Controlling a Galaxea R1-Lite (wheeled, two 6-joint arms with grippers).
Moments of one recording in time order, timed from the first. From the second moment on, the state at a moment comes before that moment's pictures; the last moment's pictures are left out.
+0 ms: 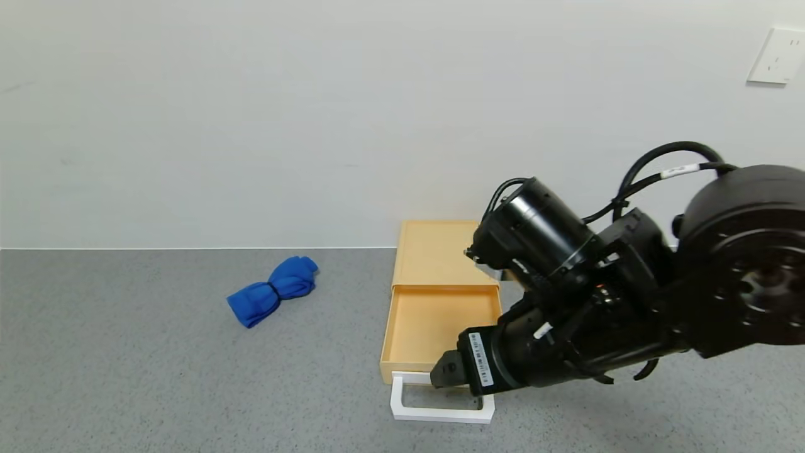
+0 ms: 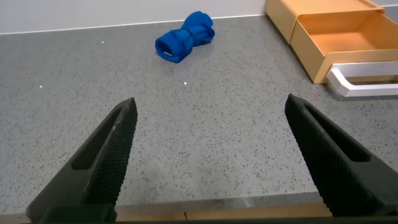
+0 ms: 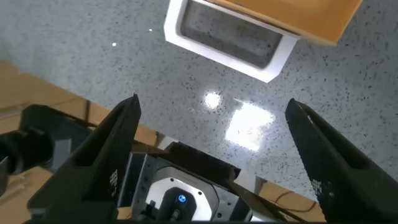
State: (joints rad) left arm 0.00 0.00 0.00 0.00 -0.02 0.02; right arm 0.86 1.88 -1.54 0.68 -0.03 0.61
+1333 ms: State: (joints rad) left arm 0.00 0.00 0.00 0.00 -0.02 0.02; right arm 0.90 2.33 -1.95 0.89 -0.21 0.87
